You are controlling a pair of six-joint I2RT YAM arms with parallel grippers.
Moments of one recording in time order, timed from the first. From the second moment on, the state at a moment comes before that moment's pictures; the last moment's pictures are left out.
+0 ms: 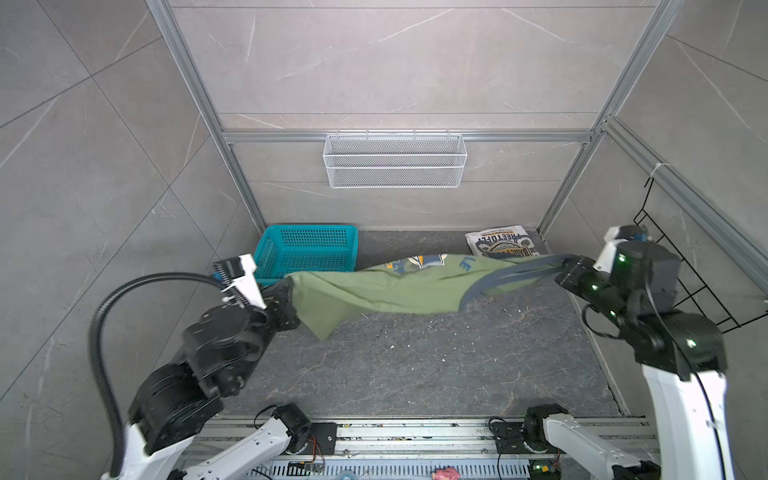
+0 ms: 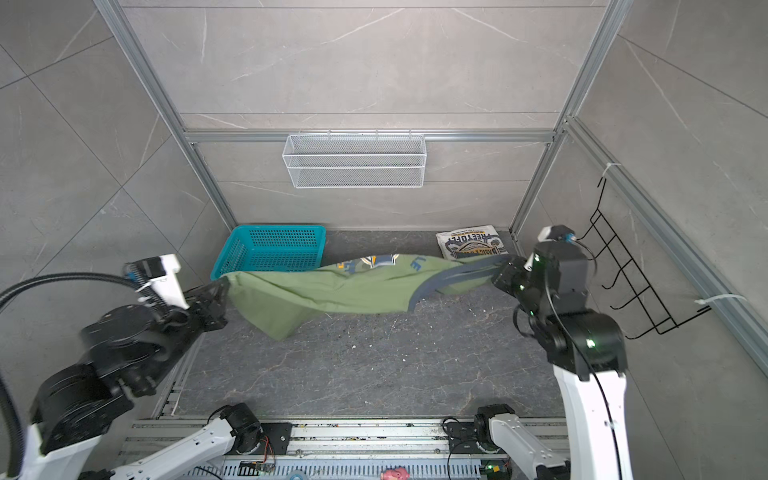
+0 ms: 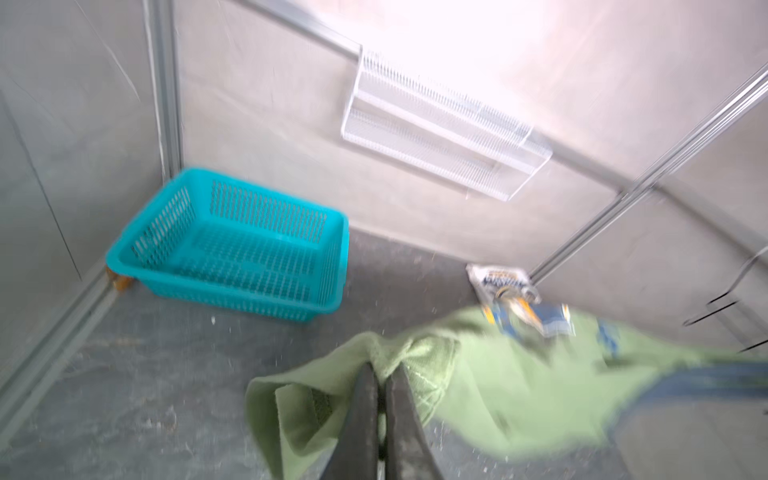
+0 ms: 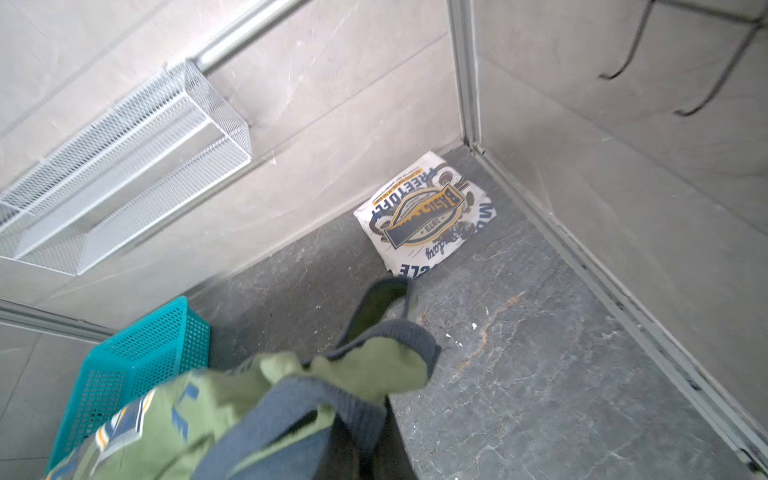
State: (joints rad) left arm -0.76 0.69 1.48 -0.99 -0.55 -0.53; right arm 0.11 0.94 1.68 -1.18 0.20 0.52
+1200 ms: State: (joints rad) left arm -0.51 1.55 1.36 -1.02 -0.44 -0.54; right arm 0.04 1.42 1.14 -0.98 0.23 0.55
